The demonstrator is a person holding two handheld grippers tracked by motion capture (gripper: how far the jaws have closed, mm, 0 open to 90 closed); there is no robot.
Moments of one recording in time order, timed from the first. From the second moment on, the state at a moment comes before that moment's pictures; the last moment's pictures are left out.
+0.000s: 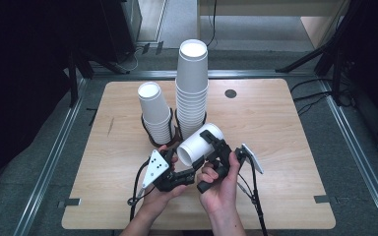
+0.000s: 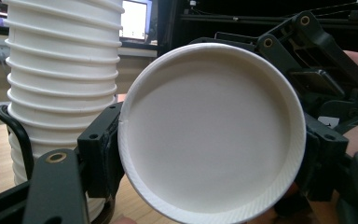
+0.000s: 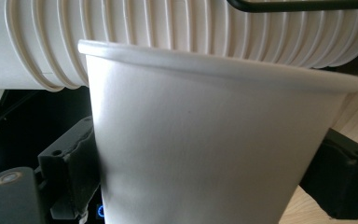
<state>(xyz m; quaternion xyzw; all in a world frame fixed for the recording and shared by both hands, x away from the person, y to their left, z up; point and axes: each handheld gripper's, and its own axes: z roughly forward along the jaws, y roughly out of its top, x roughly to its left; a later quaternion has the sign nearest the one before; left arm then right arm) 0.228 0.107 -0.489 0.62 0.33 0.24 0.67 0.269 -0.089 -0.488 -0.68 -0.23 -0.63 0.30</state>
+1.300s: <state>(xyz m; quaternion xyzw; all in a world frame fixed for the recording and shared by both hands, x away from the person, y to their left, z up) 0.233 0.115 -0.484 0.63 0.34 0.23 0.66 0.274 -0.107 -0.475 -0.66 -0.24 -0.70 0.15</state>
